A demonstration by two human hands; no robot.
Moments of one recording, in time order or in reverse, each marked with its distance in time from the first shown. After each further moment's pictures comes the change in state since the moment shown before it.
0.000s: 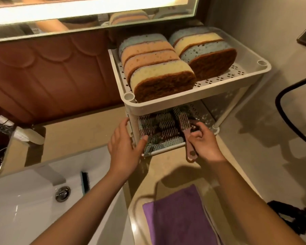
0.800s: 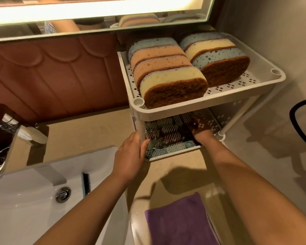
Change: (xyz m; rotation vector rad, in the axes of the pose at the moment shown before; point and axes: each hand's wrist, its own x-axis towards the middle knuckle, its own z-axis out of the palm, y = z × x) left_hand 0.012 -0.022 0.013 0.179 -0.041 0.225; right_hand 0.087 0.009 0.015 -0.517 -0.063 -0.091
